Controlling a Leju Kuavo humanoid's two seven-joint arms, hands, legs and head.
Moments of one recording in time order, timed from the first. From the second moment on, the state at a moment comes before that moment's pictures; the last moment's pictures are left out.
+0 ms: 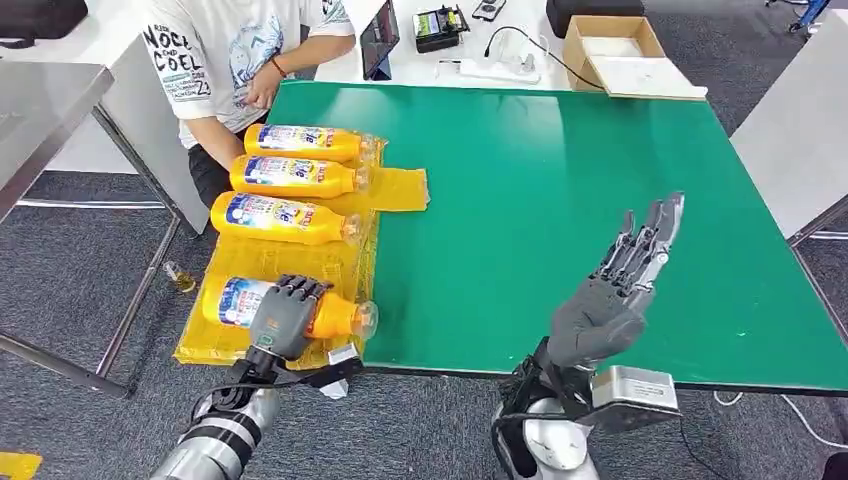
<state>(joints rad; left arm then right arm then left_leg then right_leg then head) -0.34 -0.14 -0.08 -0.65 -1.47 0.70 -0.40 -0.10 0.23 0.45 -1.72 0.20 -0.66 -0.70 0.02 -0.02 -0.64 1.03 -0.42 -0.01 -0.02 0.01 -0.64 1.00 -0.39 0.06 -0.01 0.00</state>
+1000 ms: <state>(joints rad) -0.59 -0.19 -0.13 -0.34 -1.41 0.38 -0.28 -0.25 0.33 0.44 -1.12 0.23 -0.53 -0.70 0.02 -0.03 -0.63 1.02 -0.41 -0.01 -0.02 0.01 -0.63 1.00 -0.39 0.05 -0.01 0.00</state>
